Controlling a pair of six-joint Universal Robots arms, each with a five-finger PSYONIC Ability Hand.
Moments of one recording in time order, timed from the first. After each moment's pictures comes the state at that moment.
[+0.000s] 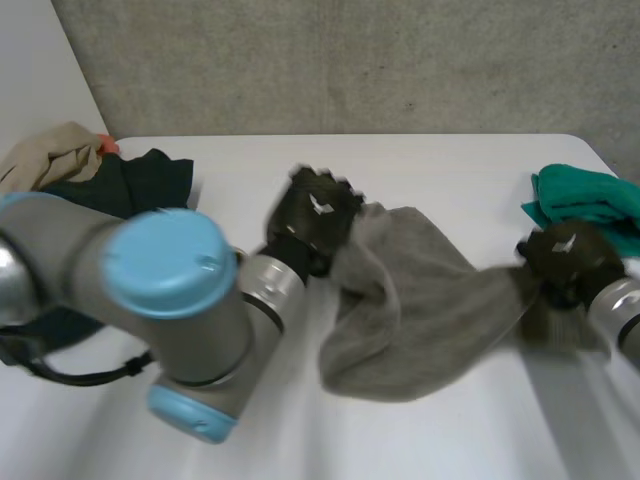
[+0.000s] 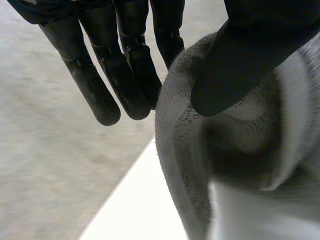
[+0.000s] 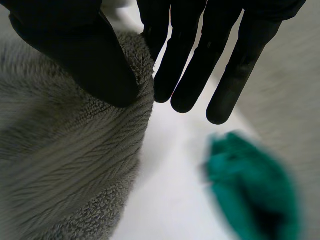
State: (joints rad) left arm 3.95 -2.06 -1.41 3.47 -1.61 3.64; right arm 1.62 -1.36 1.85 -0.17 1.26 2.42; left_hand 1.15 1.20 1.19 1.20 0.97; right_hand 1.11 1.17 1.19 1.20 0.97
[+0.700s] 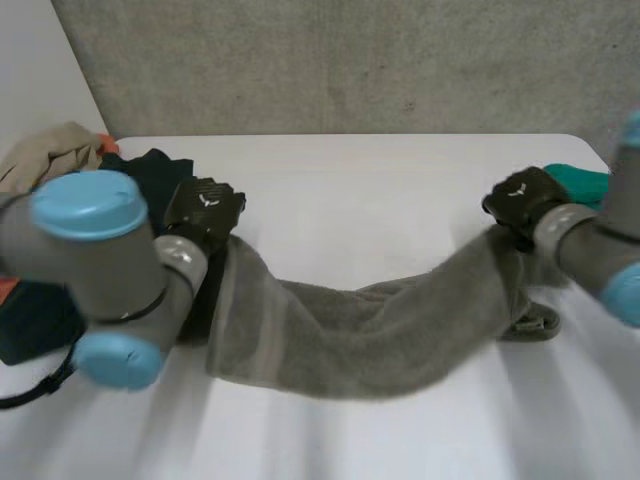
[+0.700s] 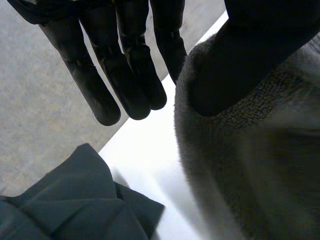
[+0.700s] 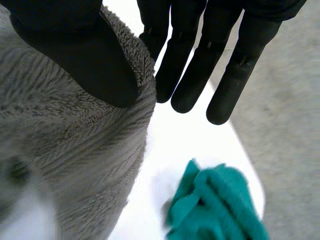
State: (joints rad) left arm 4.22 -2.08 -1.43 3.35 -1.67 3.65; right arm 1.80 -0.99 1.22 0.11 1.45 2.31; left_hand 1.15 1.20 1.19 1.20 0.97; right_hand 1.11 1.17 1.19 1.20 0.97
